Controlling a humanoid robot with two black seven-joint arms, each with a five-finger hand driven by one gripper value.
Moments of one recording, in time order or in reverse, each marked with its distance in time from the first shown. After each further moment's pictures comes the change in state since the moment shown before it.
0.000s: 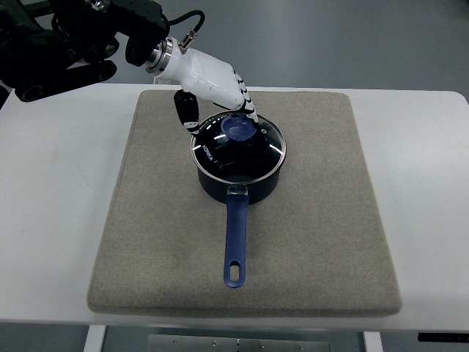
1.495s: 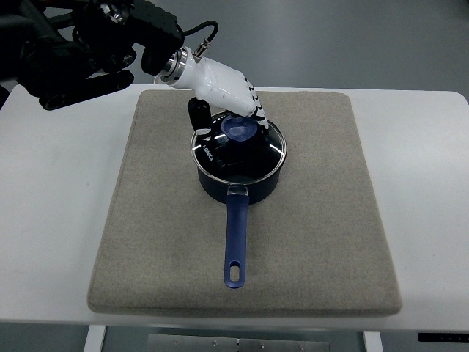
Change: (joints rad) left arm 0.045 -0.061 -0.019 0.050 -0.010 0.015 0.000; right arm 0.000 0.000 0.000 0.000 0.000 0.000 0.000
